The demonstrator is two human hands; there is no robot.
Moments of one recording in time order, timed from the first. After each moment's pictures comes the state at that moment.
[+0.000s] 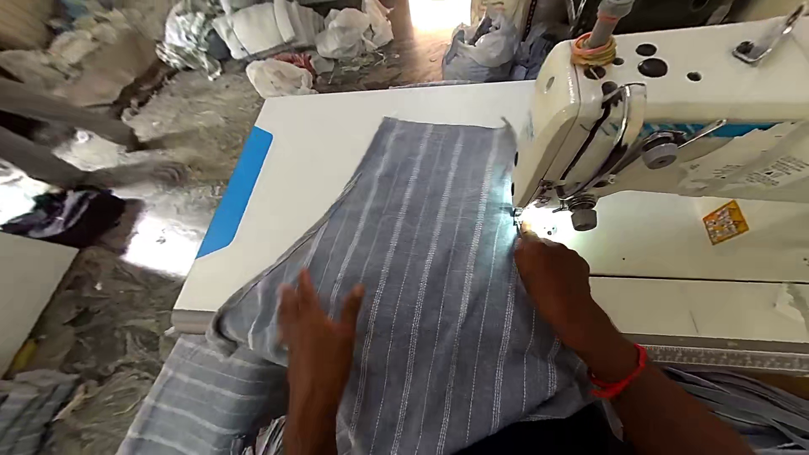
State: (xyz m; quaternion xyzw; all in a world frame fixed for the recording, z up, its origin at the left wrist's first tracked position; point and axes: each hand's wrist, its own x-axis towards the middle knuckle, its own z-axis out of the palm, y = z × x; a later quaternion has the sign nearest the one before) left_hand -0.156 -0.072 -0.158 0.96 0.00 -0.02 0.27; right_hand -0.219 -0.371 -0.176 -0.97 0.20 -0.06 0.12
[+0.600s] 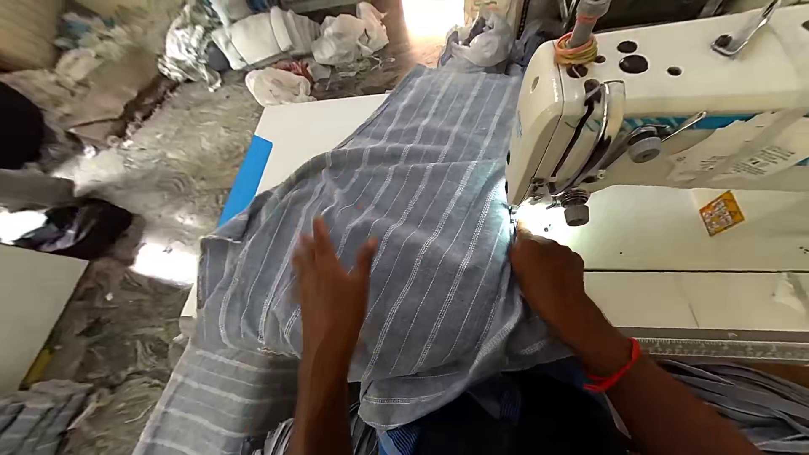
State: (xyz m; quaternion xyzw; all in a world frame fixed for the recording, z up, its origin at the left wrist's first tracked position) left_hand -0.110 -0.112 -0.132 0.97 -0.06 0.00 0.23; right_hand -0.213 -0.365 -0.172 -0.97 0.21 -0.04 0.11
